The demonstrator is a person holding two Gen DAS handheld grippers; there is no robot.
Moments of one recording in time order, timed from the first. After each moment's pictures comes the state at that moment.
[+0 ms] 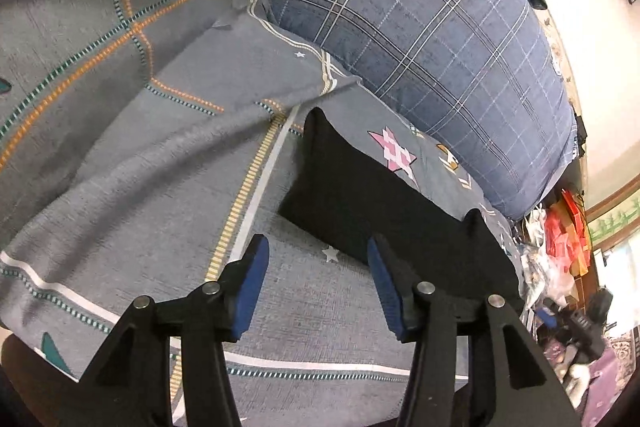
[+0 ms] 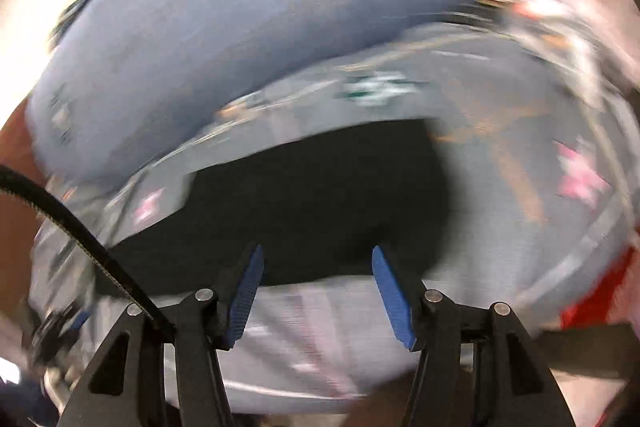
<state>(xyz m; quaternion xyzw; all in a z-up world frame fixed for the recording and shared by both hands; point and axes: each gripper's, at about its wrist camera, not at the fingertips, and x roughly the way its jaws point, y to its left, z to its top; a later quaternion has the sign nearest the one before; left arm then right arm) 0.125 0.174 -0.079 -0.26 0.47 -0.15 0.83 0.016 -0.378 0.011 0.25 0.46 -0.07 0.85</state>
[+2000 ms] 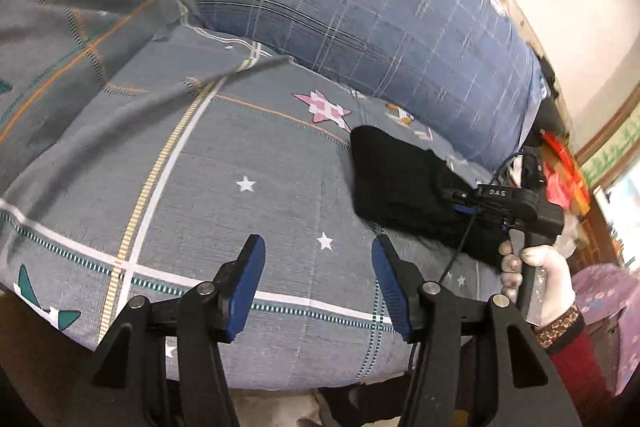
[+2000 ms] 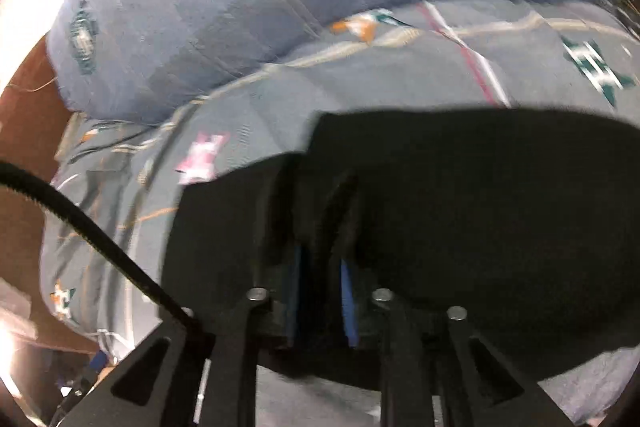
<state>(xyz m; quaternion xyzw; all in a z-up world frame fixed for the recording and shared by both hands) 0.050 0.097 -0.048 -0.18 0.44 -0.19 0.85 0.157 -0.271 -0.068 0.24 0.52 0.02 0.82</state>
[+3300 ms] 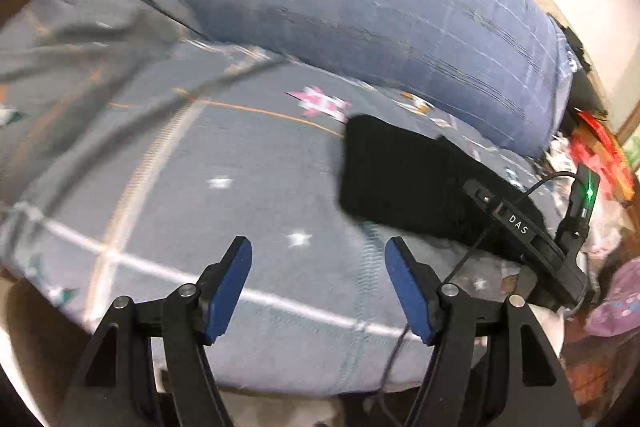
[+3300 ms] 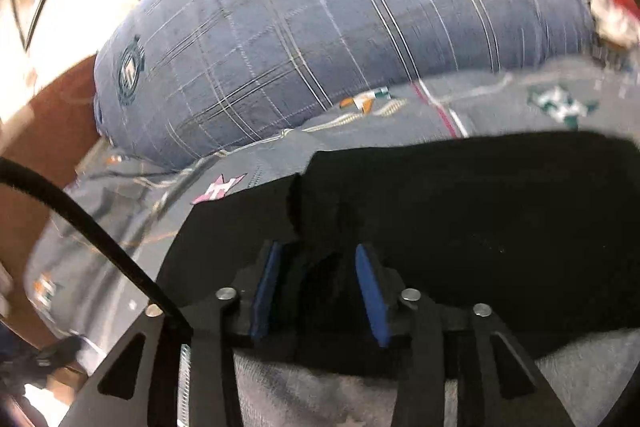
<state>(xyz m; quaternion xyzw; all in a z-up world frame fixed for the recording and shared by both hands) 0.027 0.040 -0.032 -0.11 0.43 -0.10 0.89 0.089 -0.252 -0.065 0.19 0.35 0.01 0.92</state>
